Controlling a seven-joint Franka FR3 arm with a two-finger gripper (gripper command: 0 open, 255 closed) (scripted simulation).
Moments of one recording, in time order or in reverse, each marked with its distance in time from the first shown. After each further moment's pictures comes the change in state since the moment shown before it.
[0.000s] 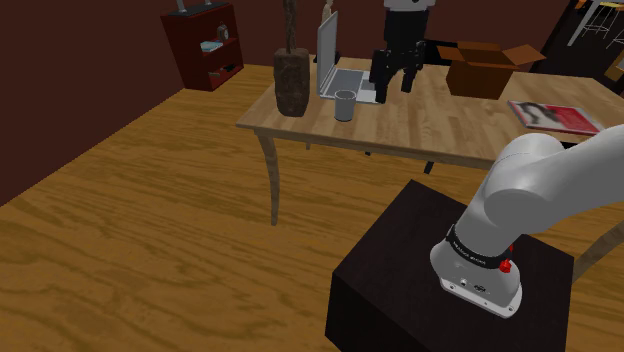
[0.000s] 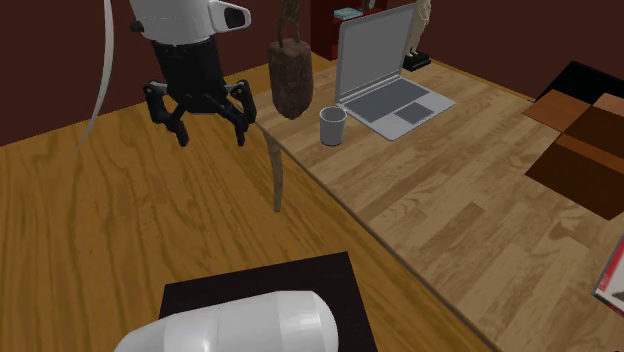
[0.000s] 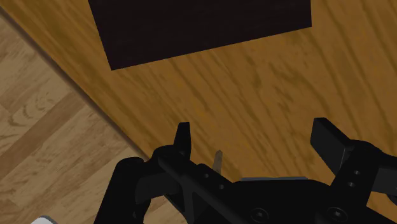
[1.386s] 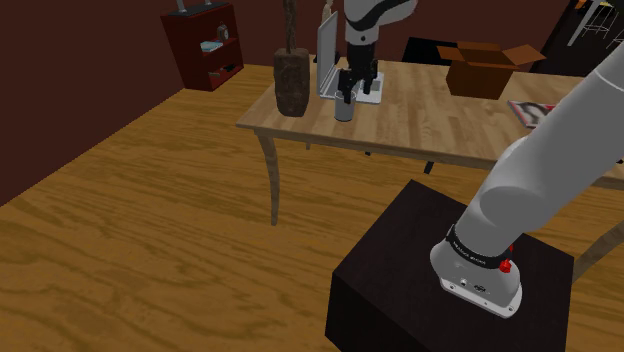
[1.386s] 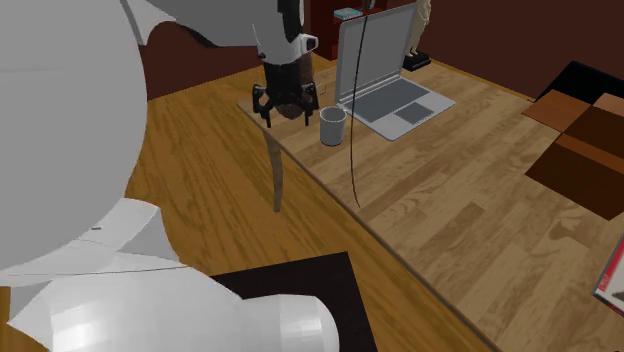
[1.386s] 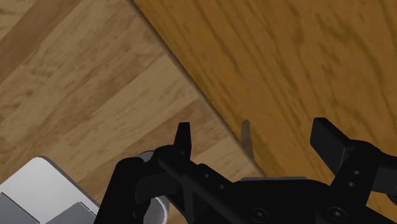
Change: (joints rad) arm -0.069 0.580 -0.188 0.197 -0.107 0.427 -0.259
